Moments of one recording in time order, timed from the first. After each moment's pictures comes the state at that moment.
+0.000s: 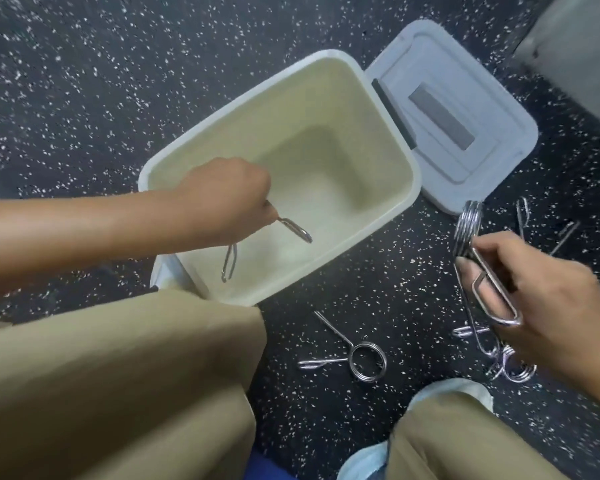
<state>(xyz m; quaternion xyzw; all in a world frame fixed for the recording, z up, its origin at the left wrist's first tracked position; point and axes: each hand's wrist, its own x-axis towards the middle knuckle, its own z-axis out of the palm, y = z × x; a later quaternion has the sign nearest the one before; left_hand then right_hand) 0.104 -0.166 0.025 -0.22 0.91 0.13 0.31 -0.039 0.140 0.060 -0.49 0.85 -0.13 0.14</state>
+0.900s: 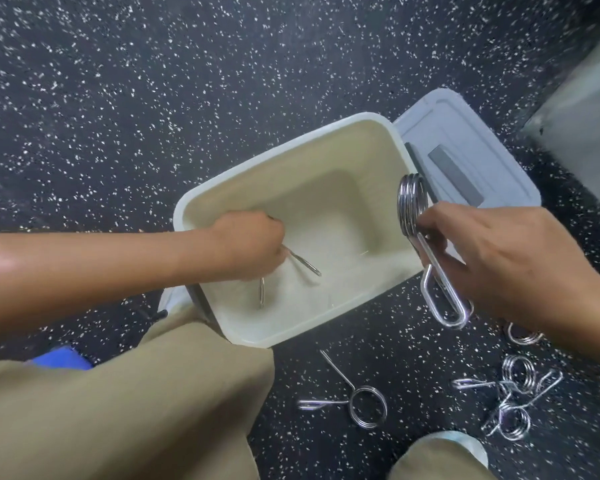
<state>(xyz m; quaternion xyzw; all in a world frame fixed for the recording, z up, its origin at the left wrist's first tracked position) 0.120 -0.184 -0.024 -0.18 0.91 0.12 0.34 -0.070 0.015 0.076 -0.67 0.73 -0.07 0.09</state>
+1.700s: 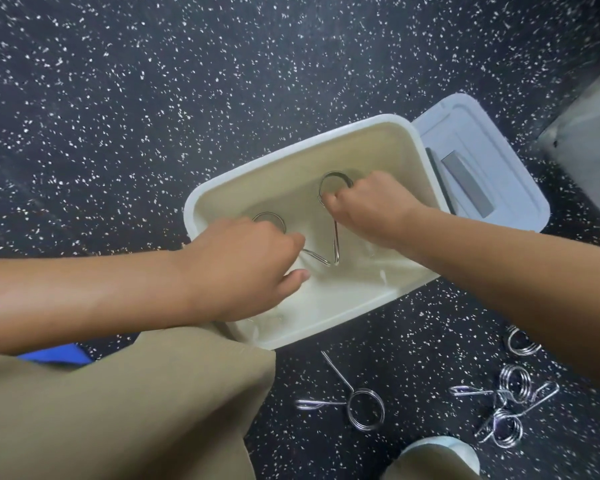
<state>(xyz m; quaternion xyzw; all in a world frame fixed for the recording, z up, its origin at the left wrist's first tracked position) 0.151 -0.174 0.036 -0.12 0.95 0.17 0.24 -0.050 -0.098 -0.033 -0.77 0.53 0.35 0.08</state>
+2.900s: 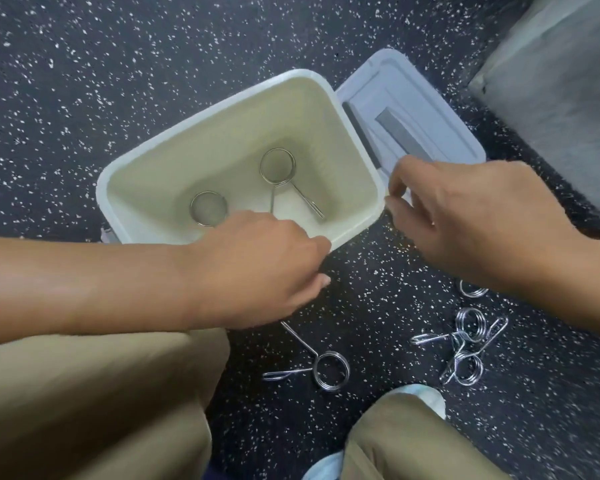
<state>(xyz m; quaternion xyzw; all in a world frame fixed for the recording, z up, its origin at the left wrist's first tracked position) 0.104 -0.105 0.058 0.03 0.97 0.19 0.17 -0.078 0.043 0.095 -0.61 0.79 0.05 0.10</state>
